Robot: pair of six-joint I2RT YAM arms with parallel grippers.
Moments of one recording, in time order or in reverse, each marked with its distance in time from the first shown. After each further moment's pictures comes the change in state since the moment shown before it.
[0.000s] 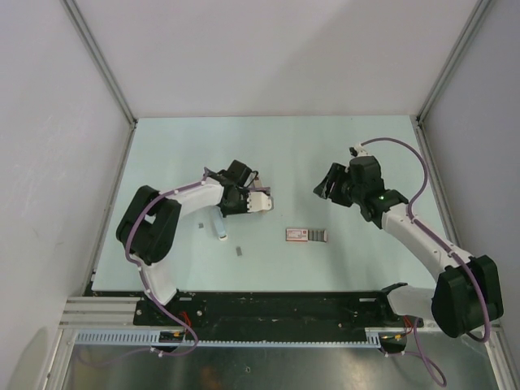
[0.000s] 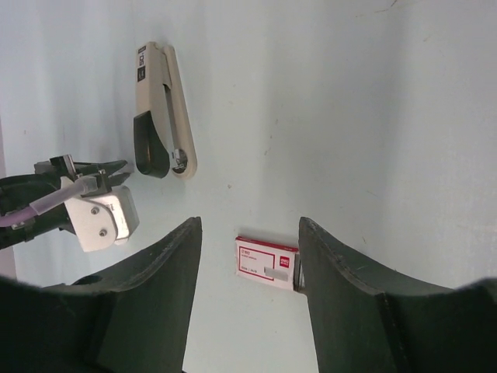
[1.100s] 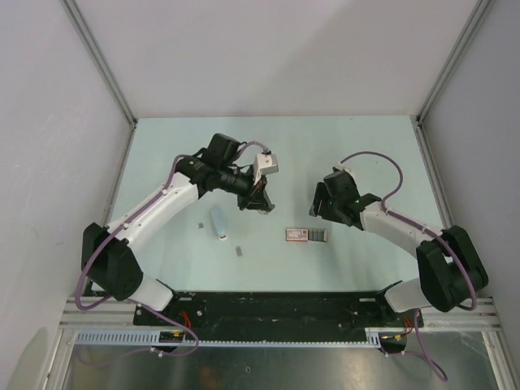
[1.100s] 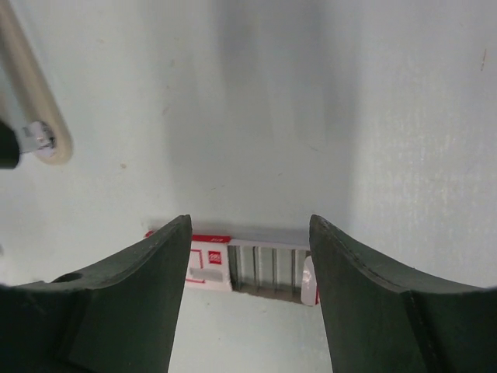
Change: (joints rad) left arm -0.034 -0.327 0.183 -0.148 0.737 -0.511; right arm 0.135 0.202 -0.049 -0.034 0.231 0.024
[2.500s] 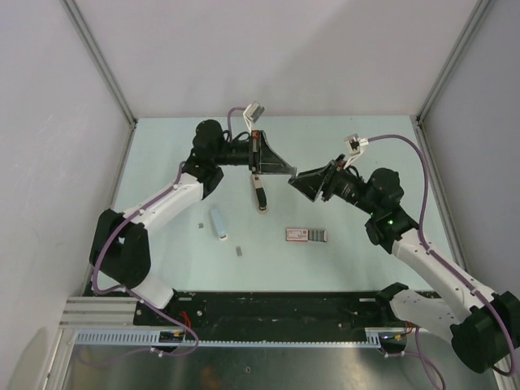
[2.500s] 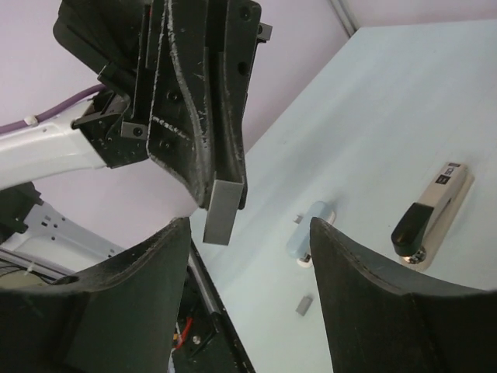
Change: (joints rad) left arm 0.074 0.086 -0.112 1.195 0.344 -1.571; right arm -0.003 -0.450 -0.065 0.633 -0.600 0.016
